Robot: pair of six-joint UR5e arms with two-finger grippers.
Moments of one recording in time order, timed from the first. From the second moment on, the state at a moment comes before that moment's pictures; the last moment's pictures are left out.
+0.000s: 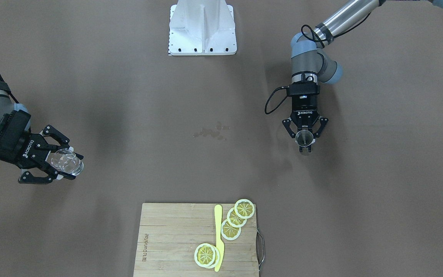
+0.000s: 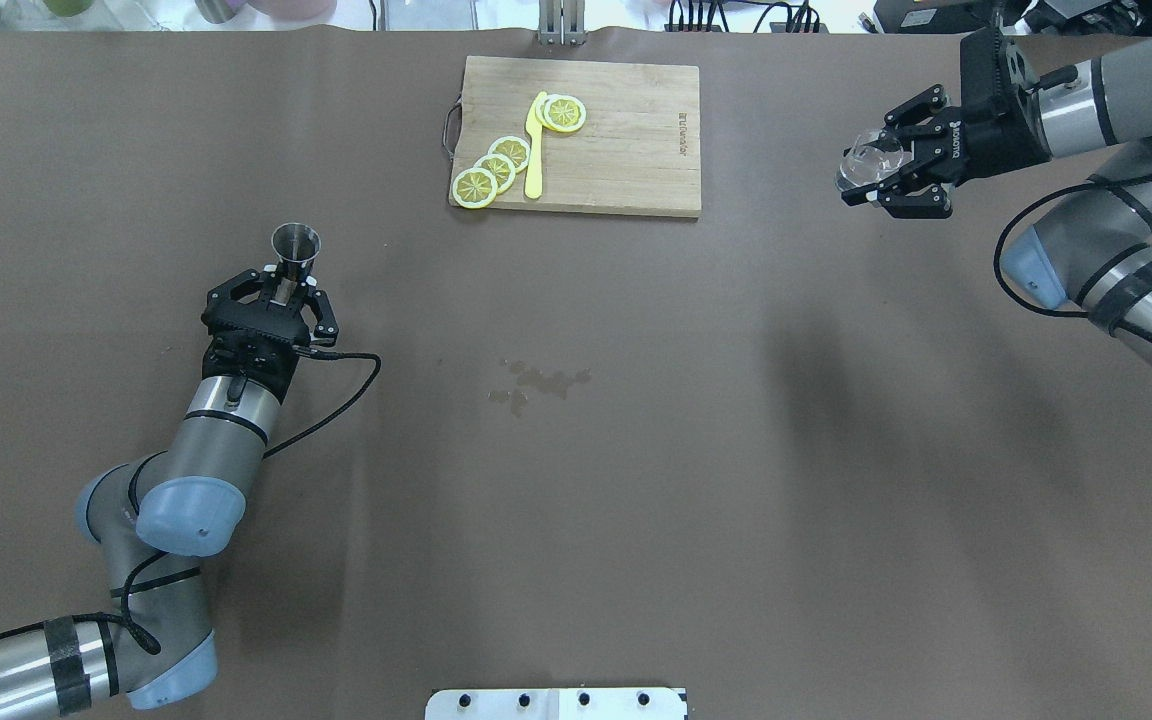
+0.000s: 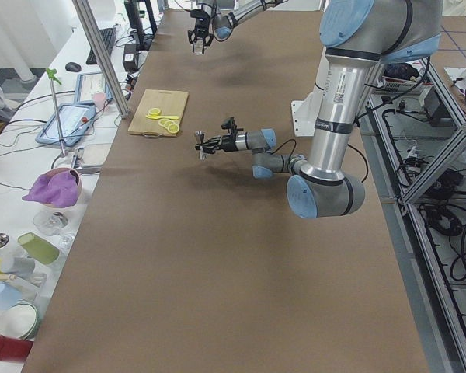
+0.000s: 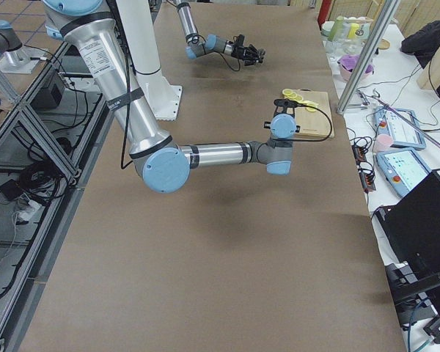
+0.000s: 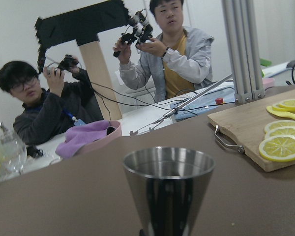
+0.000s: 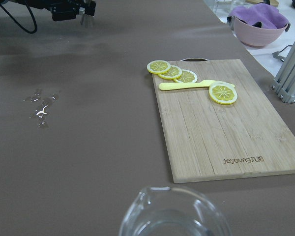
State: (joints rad) left arm -0.37 -1.87 -1.43 -2.80 -0.63 -0.54; right arm 1.08 -1.09 1.17 -0.13 2.48 0.04
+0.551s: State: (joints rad) left arm -0.44 -2.01 -1.43 -2.88 -0.82 -0.49; right arm 1.09 -1.09 1.38 -0.42 2.50 0.04
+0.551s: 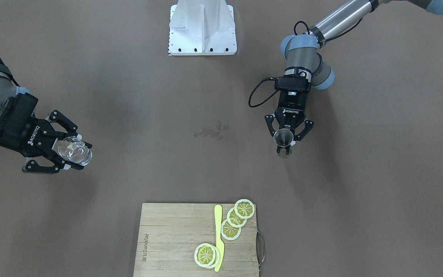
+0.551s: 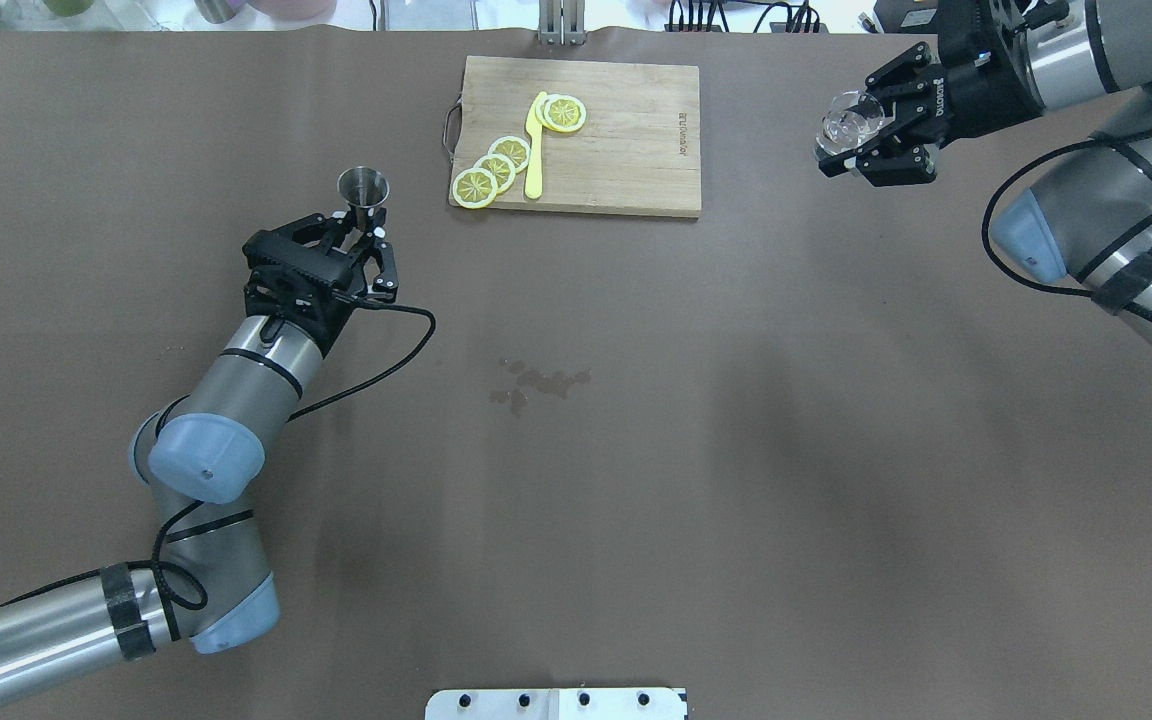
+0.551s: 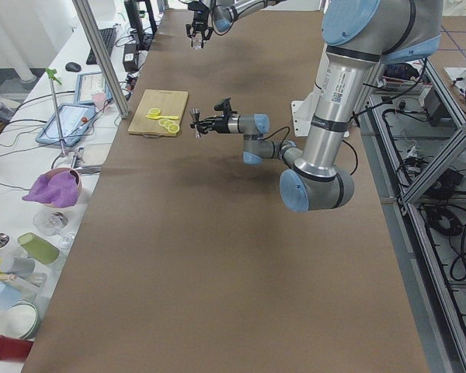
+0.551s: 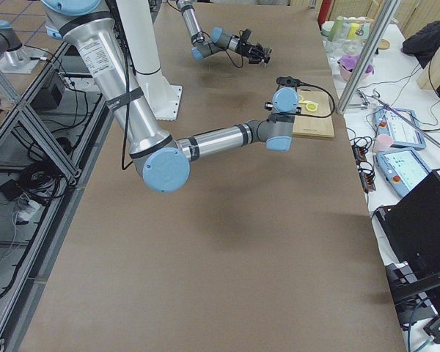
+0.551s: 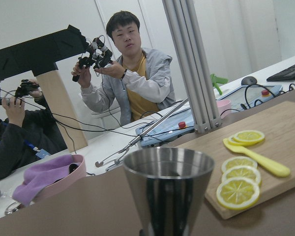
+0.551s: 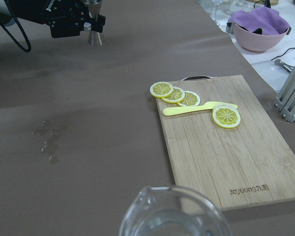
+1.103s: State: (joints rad) left arm -0.46 -2.17 -1.43 -2.82 -0.93 -0.48; right arm 1.07 -1.05 1.60 -0.76 2.49 0.03
